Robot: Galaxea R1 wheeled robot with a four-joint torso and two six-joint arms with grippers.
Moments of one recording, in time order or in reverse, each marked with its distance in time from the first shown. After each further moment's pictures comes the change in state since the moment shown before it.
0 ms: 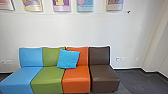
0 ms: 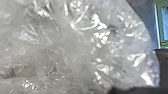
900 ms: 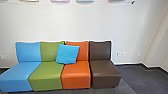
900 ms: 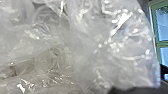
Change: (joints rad) left arm -0.253 -0.415 0.423 -0.087 0.166 0.000; right arm 0.144 -0.244 0.242 0.002 -0.034 0.068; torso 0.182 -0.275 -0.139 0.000
